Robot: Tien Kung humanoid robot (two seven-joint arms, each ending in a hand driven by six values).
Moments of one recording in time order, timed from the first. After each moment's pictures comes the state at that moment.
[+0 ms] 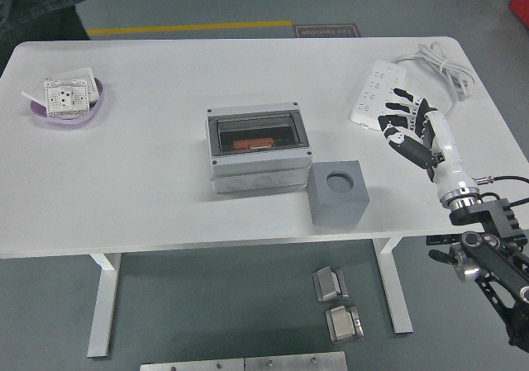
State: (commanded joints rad) left arm -0.02 0.31 -0.38 -0.22 0.40 0.03 0.35; right arm 0.19 -0.38 1.13 1.34 -1.00 -0.27 0.29
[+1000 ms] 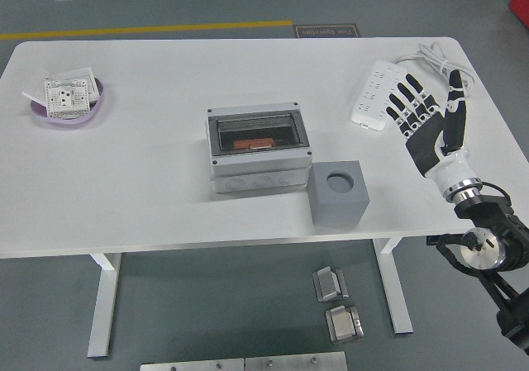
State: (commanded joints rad) left arm -0.01 0.32 -0.30 -0.19 0.29 -0.09 0.44; right arm 0.20 -0.39 1.15 1.35 -0.46 -0.02 0.27
